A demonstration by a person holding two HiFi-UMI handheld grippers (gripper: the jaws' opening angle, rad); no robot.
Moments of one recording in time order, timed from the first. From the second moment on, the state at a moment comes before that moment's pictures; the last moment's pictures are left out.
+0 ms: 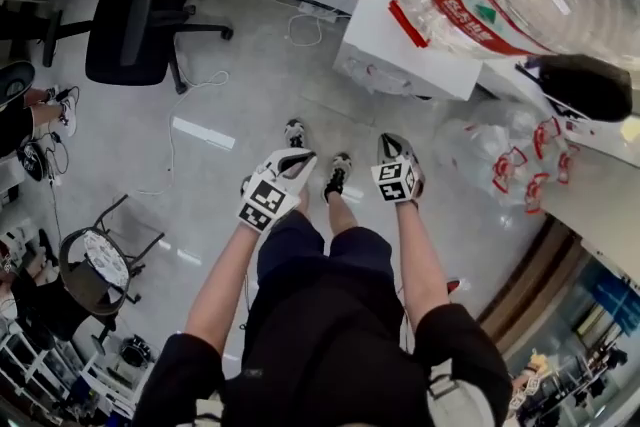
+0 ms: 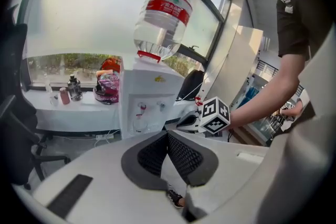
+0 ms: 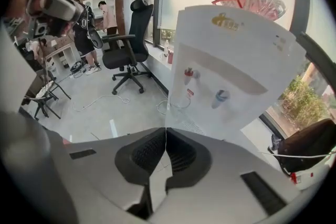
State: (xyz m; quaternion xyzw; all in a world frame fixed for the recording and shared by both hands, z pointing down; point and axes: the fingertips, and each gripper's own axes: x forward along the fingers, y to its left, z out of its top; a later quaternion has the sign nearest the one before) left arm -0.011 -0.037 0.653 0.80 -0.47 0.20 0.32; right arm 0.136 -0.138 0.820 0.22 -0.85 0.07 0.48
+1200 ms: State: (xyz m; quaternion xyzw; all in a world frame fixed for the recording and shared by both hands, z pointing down) left arm 0.028 -0.020 0.529 0.78 -0.56 0.14 0.25; right arm 0.130 -0.081 0.568 0.14 -0.93 0.10 0.32
